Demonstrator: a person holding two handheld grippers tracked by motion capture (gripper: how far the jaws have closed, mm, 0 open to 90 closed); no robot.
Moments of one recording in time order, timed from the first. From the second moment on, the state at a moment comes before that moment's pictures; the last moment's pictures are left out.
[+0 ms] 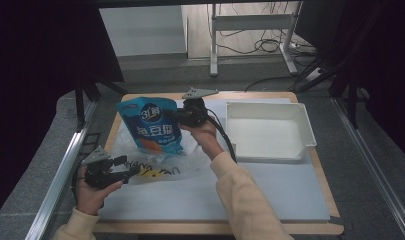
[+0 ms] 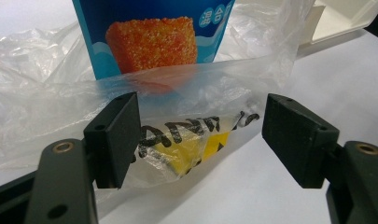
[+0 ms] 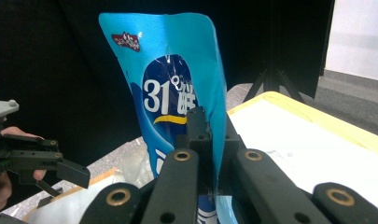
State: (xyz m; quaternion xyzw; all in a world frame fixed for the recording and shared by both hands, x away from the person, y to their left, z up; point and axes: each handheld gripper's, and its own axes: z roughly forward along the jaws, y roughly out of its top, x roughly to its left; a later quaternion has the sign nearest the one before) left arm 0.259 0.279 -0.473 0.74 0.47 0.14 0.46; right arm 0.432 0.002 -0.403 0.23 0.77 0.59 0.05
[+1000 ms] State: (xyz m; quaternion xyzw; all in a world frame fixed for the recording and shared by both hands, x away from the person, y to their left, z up) left arm 0.262 0.276 -0.479 0.75 0.47 0.14 0.44; right arm 0.407 0.007 -0.363 0.20 0.75 0.62 0.07
